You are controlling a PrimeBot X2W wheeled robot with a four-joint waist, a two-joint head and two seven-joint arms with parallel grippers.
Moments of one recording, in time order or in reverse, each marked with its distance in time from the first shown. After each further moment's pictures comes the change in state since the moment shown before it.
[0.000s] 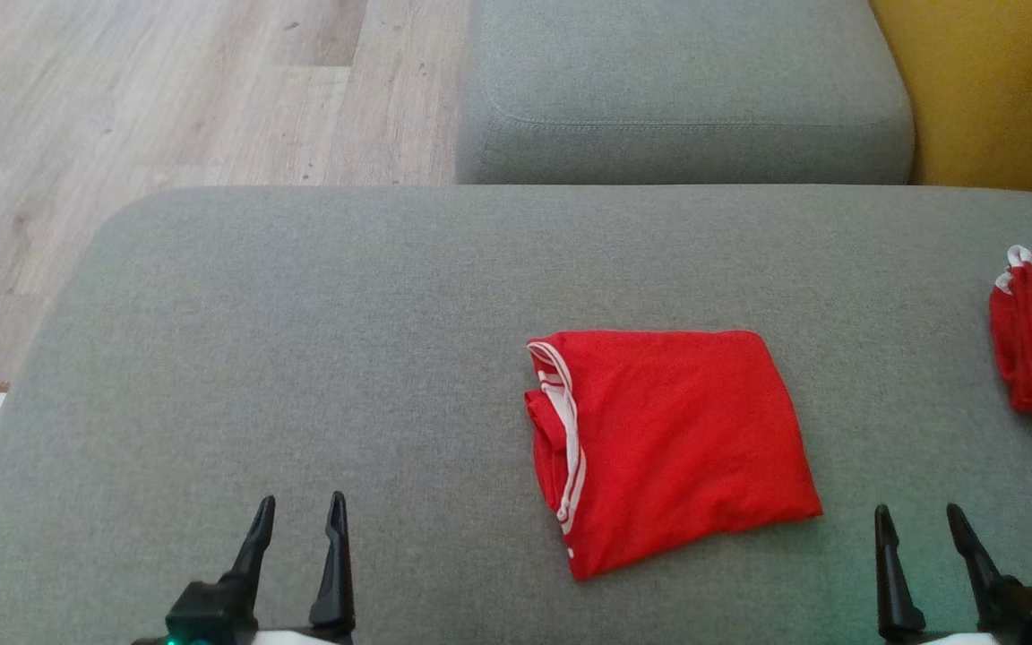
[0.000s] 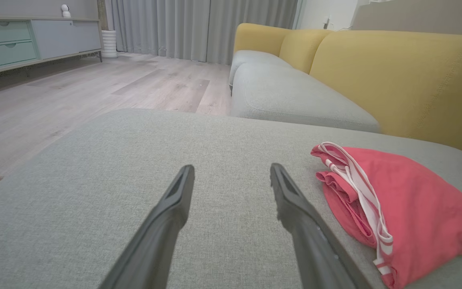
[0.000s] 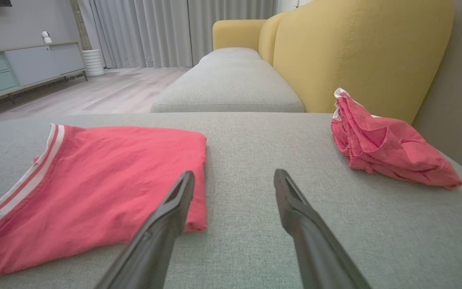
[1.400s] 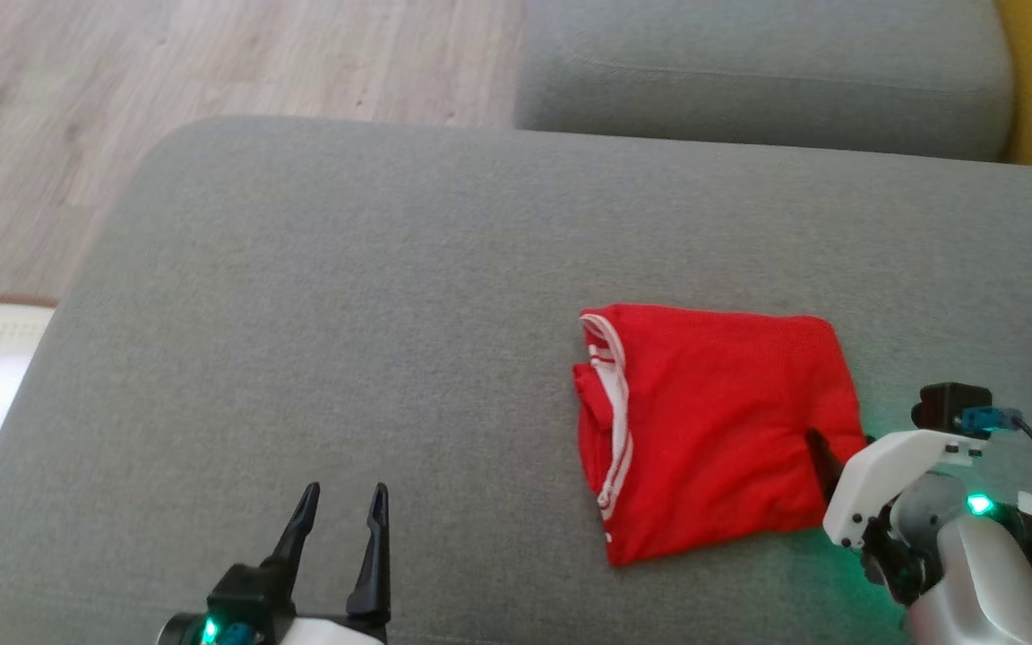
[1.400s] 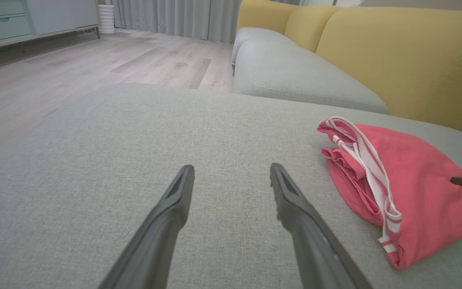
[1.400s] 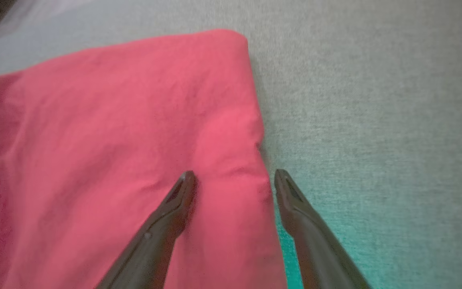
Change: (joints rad) left arm -0.039 -0.003 -0.057 0.032 0.009 -0.025 0.000; right arm -0.455 -0.005 -0.010 0.366 0.169 0.000 0.601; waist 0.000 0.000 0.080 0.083
